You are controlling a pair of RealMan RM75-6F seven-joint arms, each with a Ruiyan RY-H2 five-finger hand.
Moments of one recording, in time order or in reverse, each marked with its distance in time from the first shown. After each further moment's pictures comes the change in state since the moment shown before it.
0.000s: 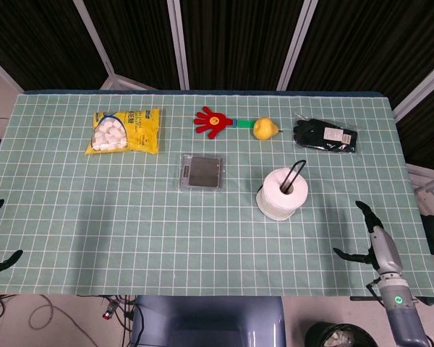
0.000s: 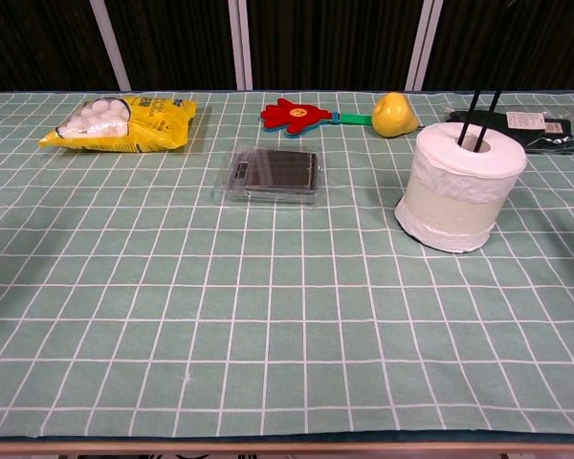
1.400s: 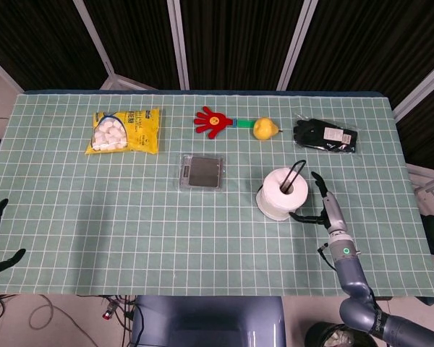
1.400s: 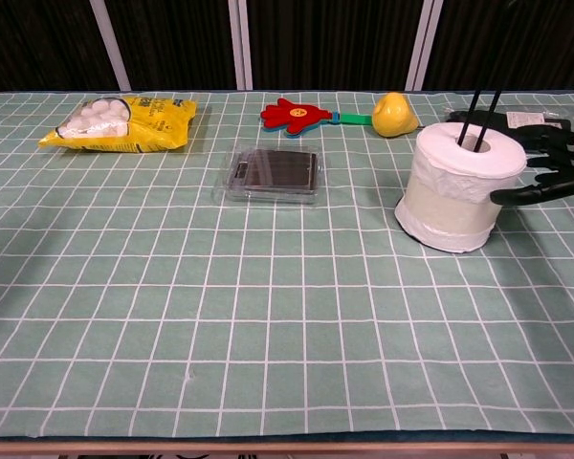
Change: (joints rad) left arm -0.004 -0.039 -0.018 -0.003 -0.038 -0.017 0.083; right arm 0.229 -0.252 0.193 0.171 0.222 -0.237 0.005
